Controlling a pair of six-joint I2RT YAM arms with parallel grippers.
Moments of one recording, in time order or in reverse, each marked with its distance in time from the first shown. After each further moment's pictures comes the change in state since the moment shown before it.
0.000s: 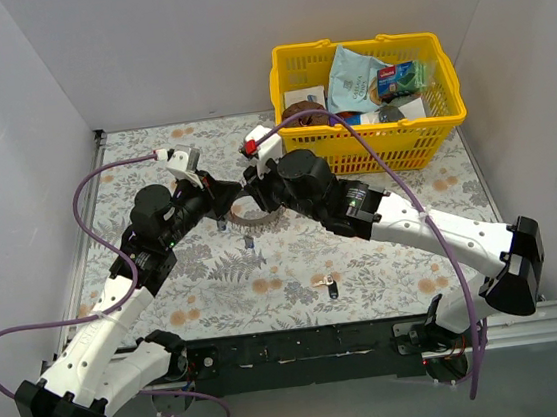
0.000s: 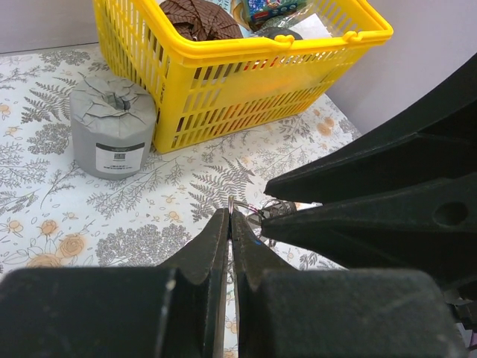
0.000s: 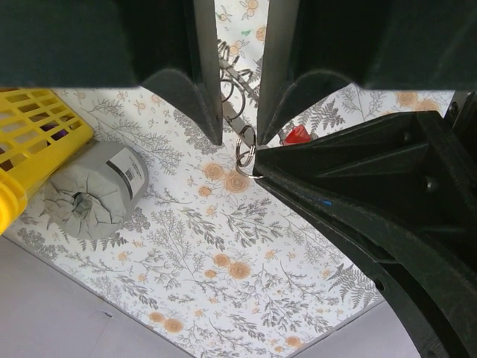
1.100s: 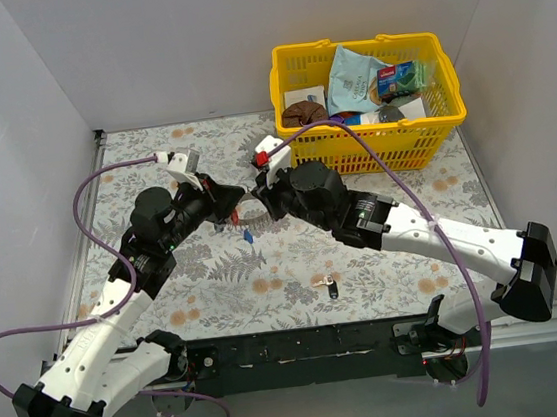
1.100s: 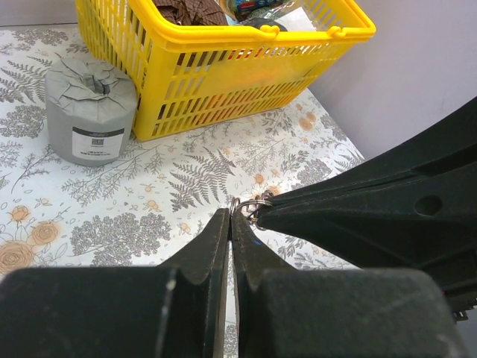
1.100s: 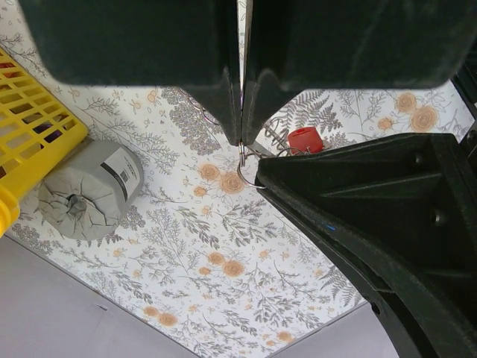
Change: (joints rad) left arm -0.011 -0.018 0.000 -0.033 0.000 -0.062; right arm 0.004 -0.074 -0.136 0.109 -0.006 -0.017
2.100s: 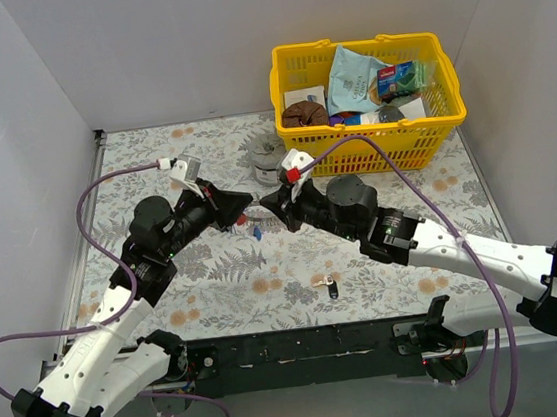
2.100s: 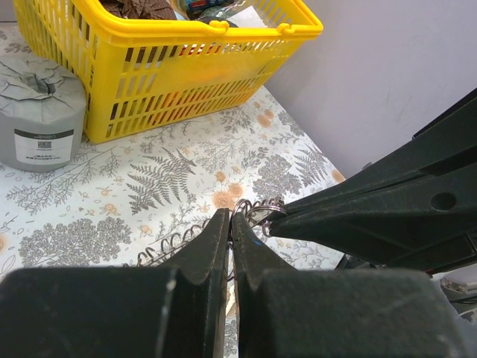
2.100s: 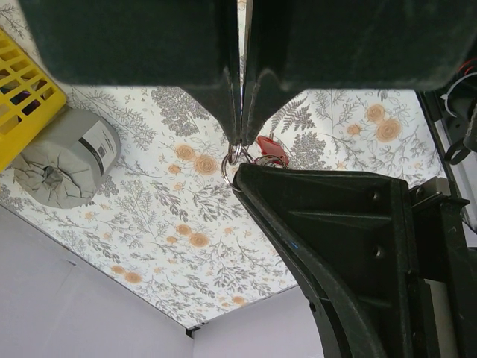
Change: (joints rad) left arm -0.020 -0.039 -0.050 0.063 0.073 -0.064; right arm -0.003 -0.184 -0.226 0.192 -0.147 -0.032
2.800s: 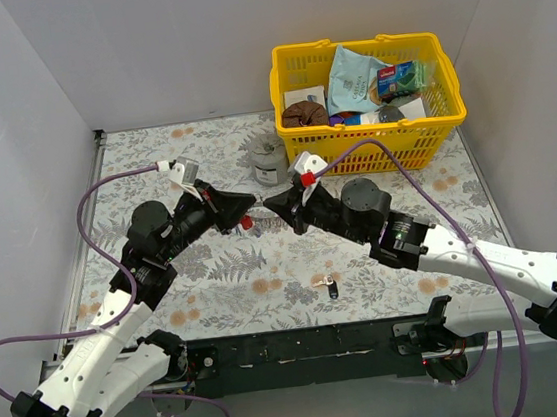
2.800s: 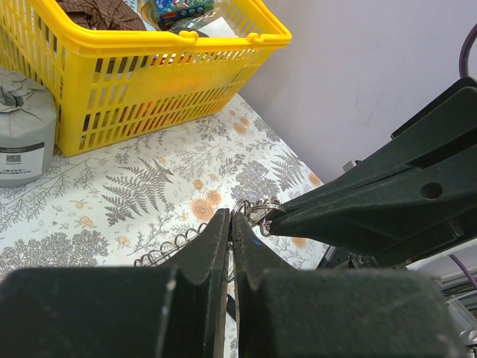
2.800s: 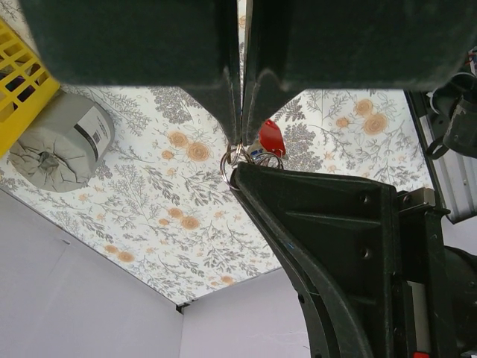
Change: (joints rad) left arm -0.005 -0.029 -0.037 0.080 0.042 -0.043; right arm -0.004 -0.069 -0.068 0.072 -0.045 -0.004
